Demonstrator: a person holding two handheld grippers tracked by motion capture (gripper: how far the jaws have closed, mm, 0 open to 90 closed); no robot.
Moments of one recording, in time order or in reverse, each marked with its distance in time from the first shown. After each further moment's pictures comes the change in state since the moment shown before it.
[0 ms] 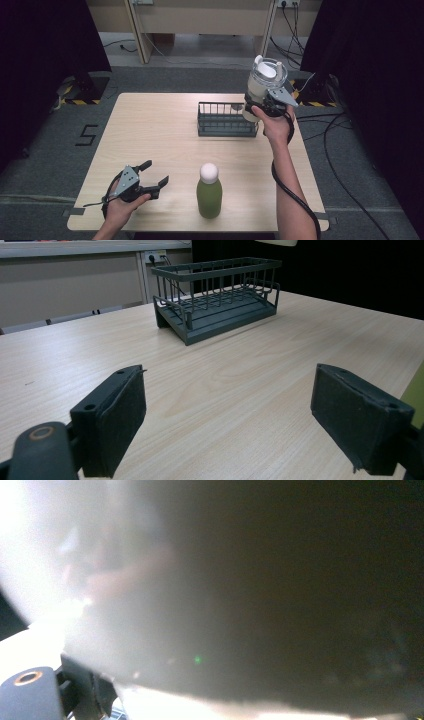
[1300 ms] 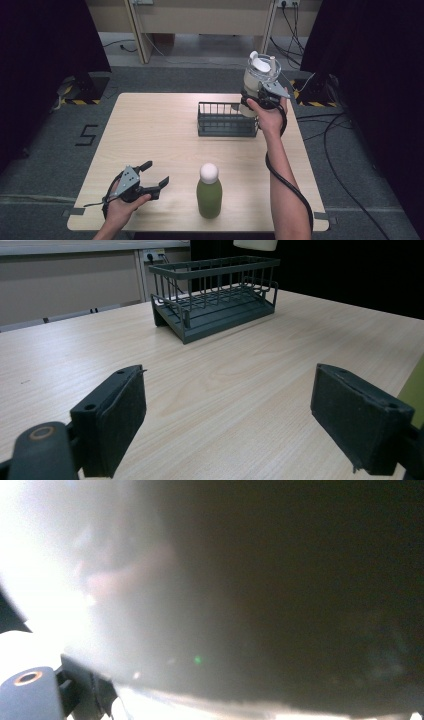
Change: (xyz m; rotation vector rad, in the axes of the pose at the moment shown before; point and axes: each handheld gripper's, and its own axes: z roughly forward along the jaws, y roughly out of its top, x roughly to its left) left arm -0.001 -0.001 0.001 0.004 -0.007 -0.004; right arm -0.001 -0.003 0.037 0.037 -0.025 0.018
